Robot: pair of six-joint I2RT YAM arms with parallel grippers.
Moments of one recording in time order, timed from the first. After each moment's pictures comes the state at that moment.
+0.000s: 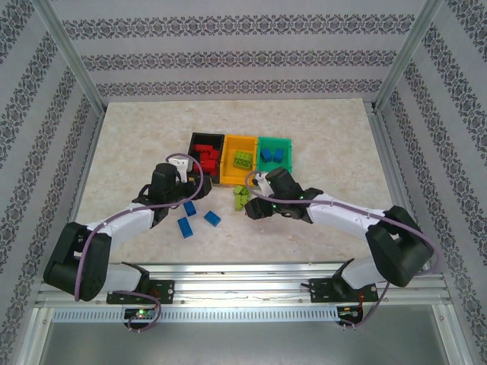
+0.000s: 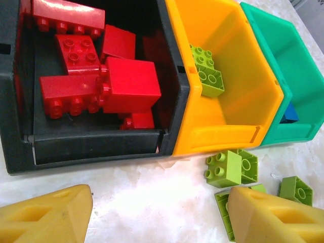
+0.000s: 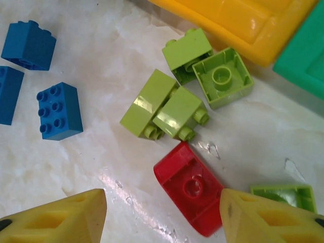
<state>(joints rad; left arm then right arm) -0.30 1.33 0.55 0.20 0.25 -0.38 0.68 1.46 0.77 -0.22 -0.24 0.26</state>
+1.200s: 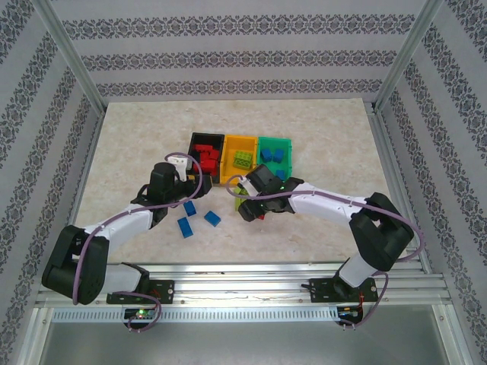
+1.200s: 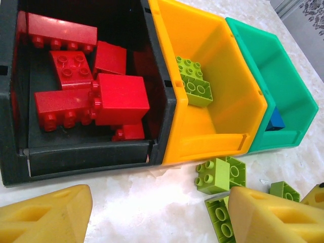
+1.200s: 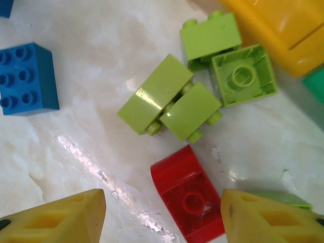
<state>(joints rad) -0.30 1.30 0.55 0.22 0.25 -0.39 0.76 1.59 0.98 -0.46 -0.09 0.12</state>
